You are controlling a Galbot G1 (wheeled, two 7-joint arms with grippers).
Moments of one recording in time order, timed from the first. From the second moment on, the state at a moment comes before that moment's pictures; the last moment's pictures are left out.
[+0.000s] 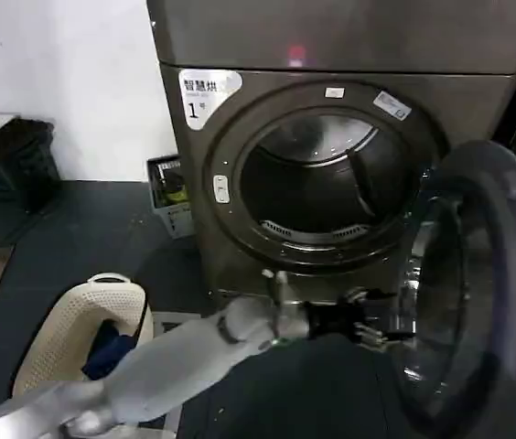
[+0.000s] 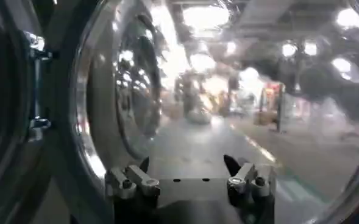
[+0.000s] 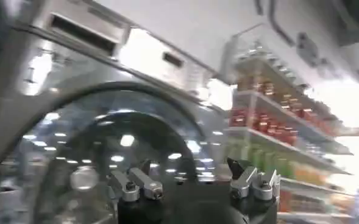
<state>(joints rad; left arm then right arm) 0.32 -1.24 0.69 -1.49 -0.84 -0.04 0.50 -1.45 1.16 1.86 1.87 0.43 -0.18 -0.25</state>
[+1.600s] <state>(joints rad) 0.26 -1.44 0.74 -1.42 -0.71 -0.34 0.15 -1.57 1.05 2.23 1.74 0.37 -0.12 -0.23</state>
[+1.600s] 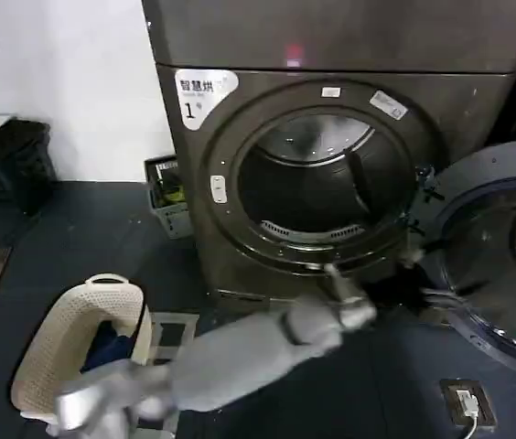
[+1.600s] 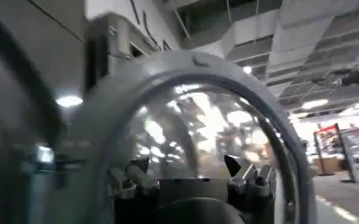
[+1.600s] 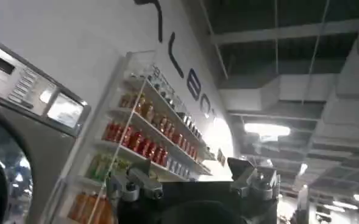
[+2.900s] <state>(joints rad) 0.30 -0.19 0.66 -1.99 -0.67 -0.04 0.32 -1.51 1.00 2.29 1.81 0.21 -0.15 -0.27</state>
